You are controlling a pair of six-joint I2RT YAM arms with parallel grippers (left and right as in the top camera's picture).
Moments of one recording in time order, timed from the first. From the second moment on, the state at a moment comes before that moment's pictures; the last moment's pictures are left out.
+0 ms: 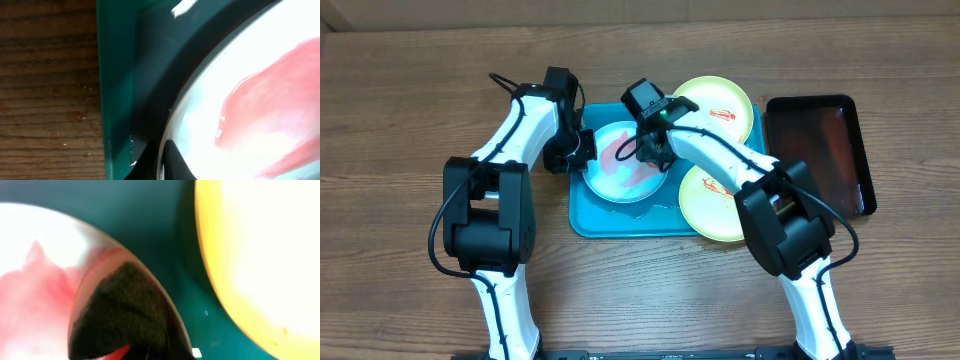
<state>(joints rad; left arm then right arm) -0.14 2.16 1.59 -1.01 0.16 -0.28 0.60 2.29 1.80 -0.86 0.13 0.60</state>
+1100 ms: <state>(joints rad) -0.14 2.16 1.59 -1.01 0.15 -0.28 0.67 2.32 1.76 -0.64 -0.40 0.53</state>
